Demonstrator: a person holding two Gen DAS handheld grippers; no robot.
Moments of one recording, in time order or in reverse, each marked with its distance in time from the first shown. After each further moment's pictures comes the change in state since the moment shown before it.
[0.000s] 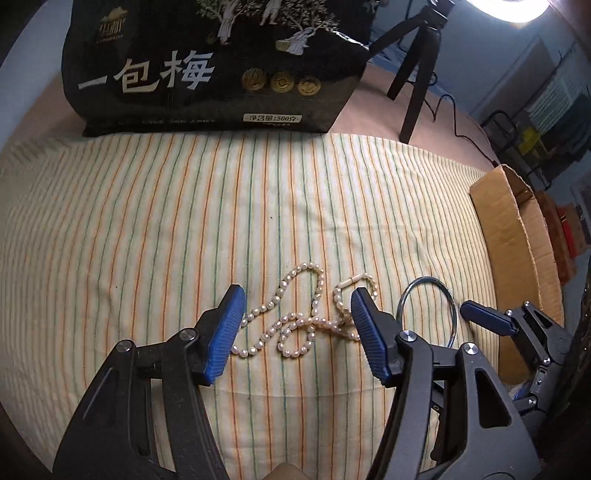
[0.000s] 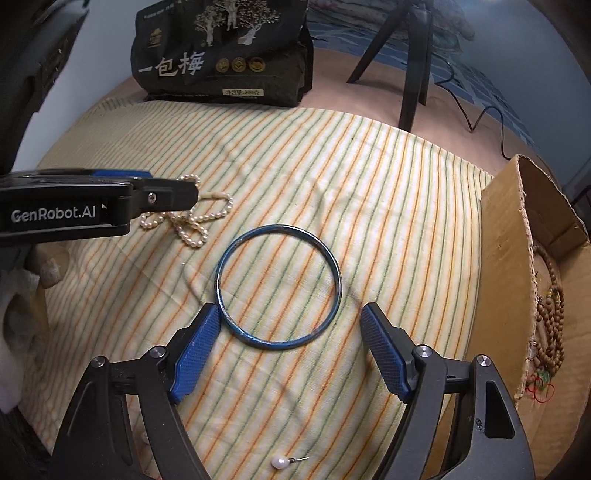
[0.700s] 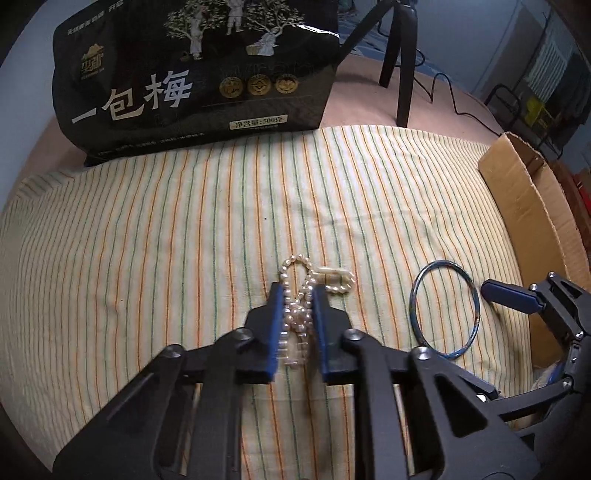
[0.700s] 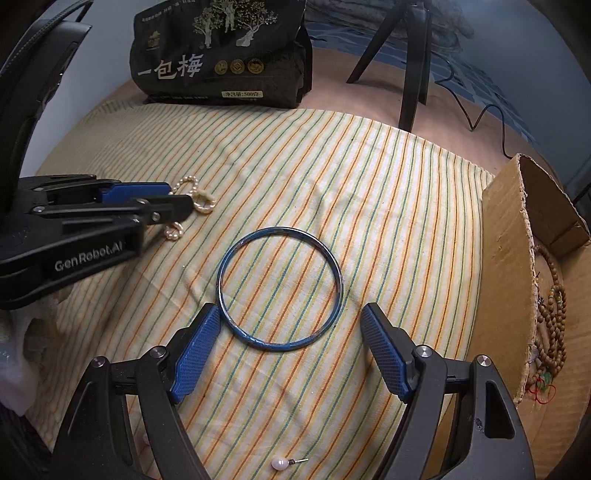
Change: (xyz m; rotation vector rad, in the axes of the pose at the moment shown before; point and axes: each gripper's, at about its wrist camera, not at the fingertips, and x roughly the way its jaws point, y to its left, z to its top) left arm 0.007 -0.019 -0.006 0.122 -0.034 0.103; right arm 0.003 0.000 0.002 0.008 -0.003 0.009
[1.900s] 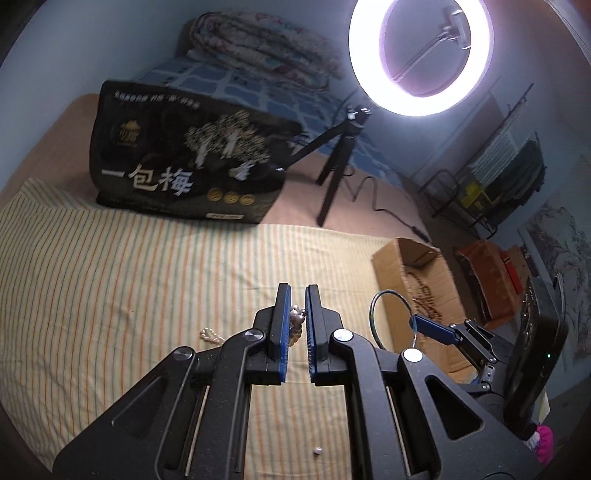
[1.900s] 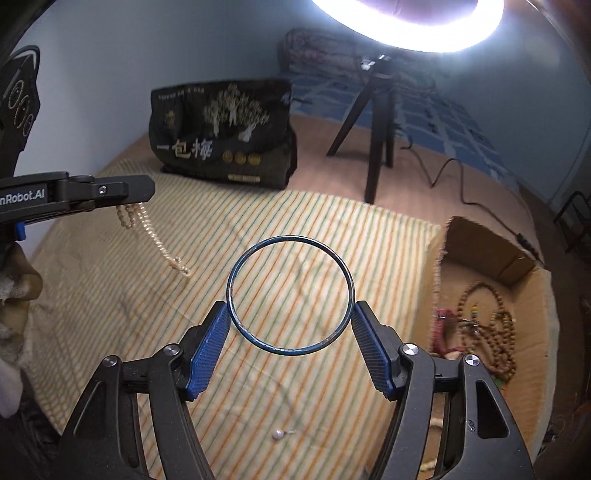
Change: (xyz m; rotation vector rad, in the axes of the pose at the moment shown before) left arm -0.129 0.022 0.016 -0.162 -0.217 -0.318; right arm -0.096 -0.003 -0.003 0.030 -0.190 -0.023
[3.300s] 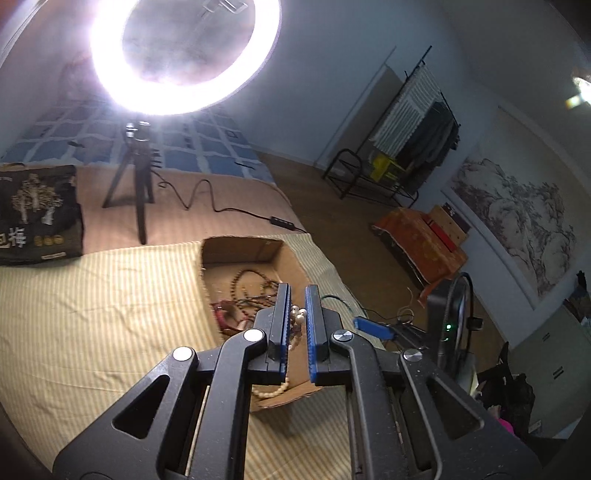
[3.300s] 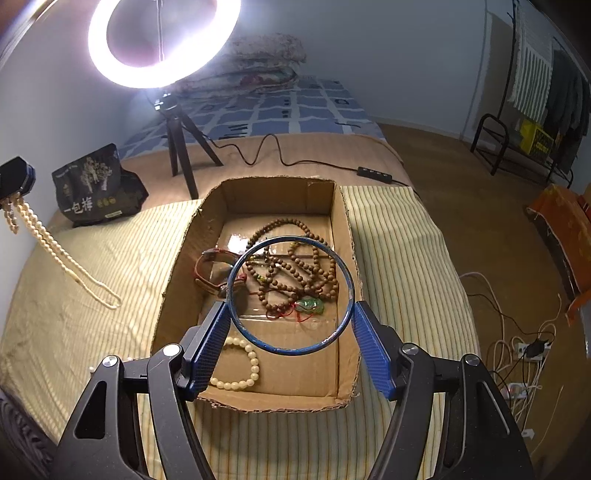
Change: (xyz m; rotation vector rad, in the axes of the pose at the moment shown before) left arm 0.001 -0.207 -0.021 0.227 -0.002 -0.283; right arm -0.090 -0.162 -0.082 0.320 -0.044 -0.202
